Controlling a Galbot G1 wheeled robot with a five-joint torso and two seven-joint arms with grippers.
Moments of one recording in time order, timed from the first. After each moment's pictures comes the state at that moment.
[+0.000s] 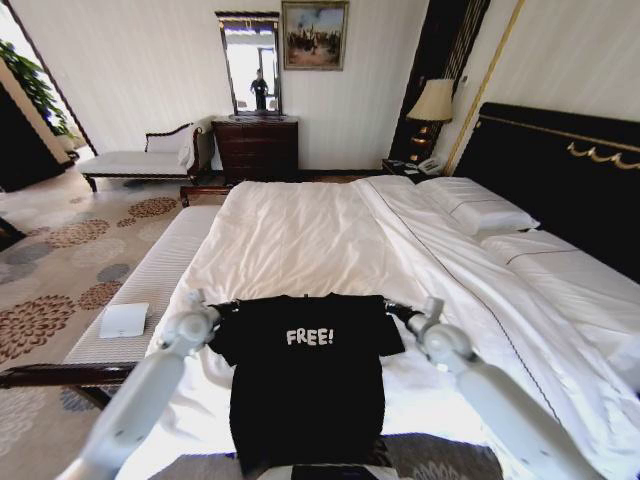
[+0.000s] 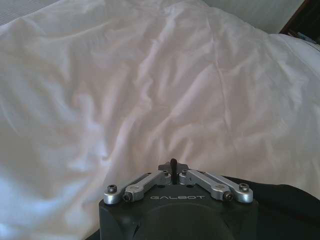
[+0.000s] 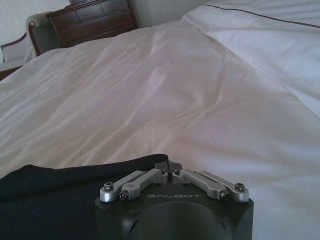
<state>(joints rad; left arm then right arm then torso) 0.86 -1.05 -0.27 -1.54 -1.11 0.56 -0.36 -0.96 0.91 0.16 1.56 1.01 -0.29 0.26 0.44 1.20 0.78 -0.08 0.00</state>
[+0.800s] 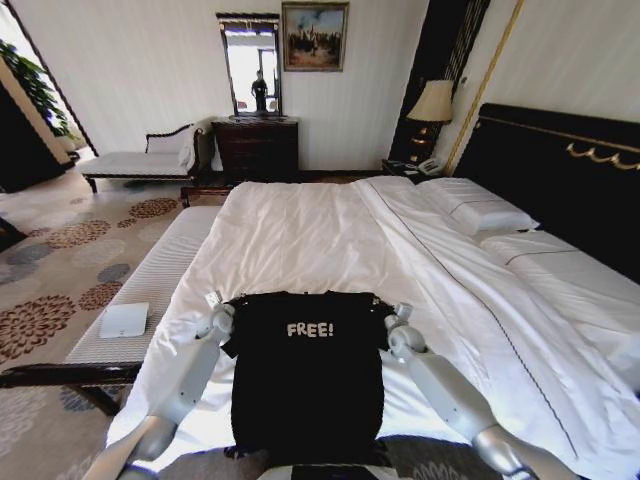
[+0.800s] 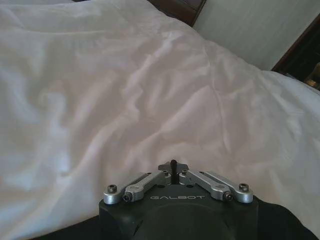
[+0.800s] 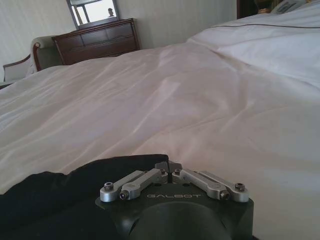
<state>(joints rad) 0.78 -1.23 -0.26 -1.27 -0.93 0.33 -0.19 -0.79 1.12 0.04 1.23 0.81 -0.05 0.19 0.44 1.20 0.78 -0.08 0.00</state>
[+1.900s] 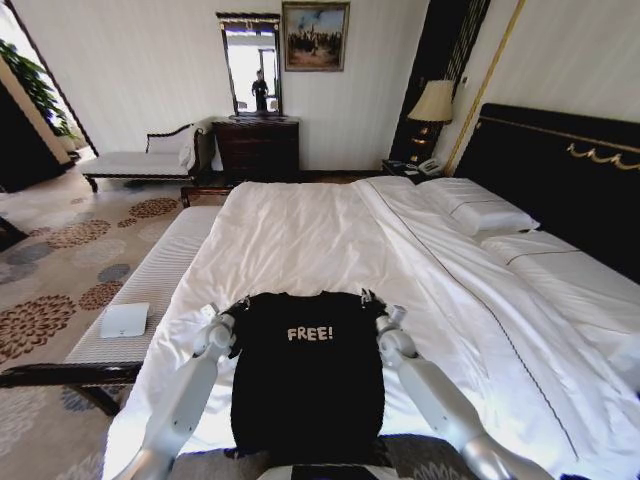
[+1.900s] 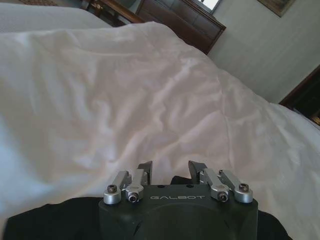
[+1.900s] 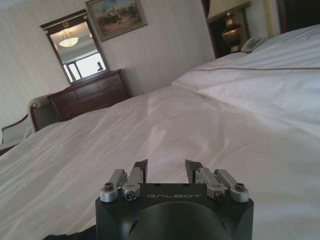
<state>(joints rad) 1.02 -1.23 -0.43 -1.53 -0.97 0.30 -0.26 -0.95 1.12 0.22 1.42 0.85 0.07 0.21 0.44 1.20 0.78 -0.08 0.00</state>
